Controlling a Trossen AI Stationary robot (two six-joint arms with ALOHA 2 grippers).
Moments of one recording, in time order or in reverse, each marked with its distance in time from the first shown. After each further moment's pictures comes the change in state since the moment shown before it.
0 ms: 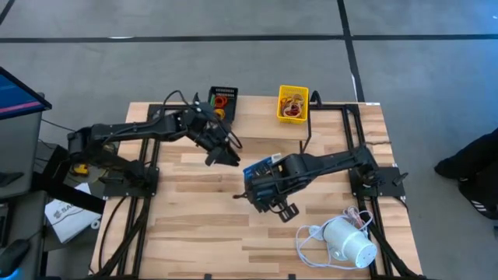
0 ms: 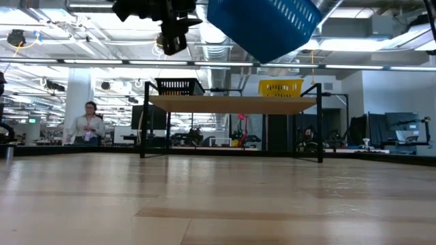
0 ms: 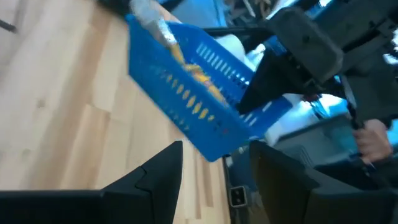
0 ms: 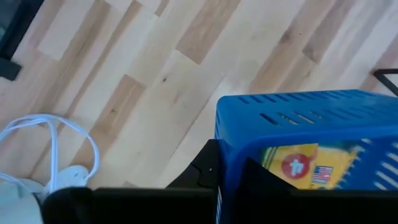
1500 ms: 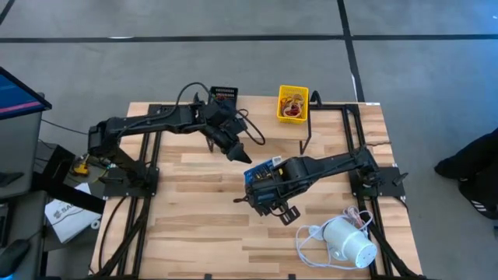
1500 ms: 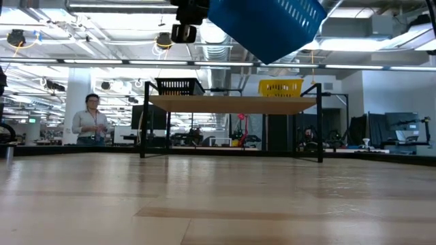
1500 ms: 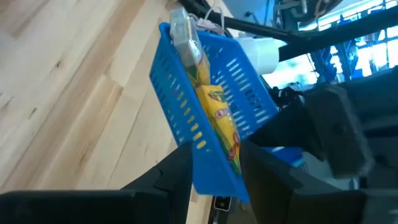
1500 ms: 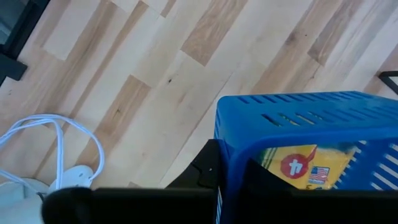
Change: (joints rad) left arm -0.061 0.218 0.395 -0.388 -0.129 -0.162; right arm 0.027 0.003 -0.002 -0.001 -0.004 0.006
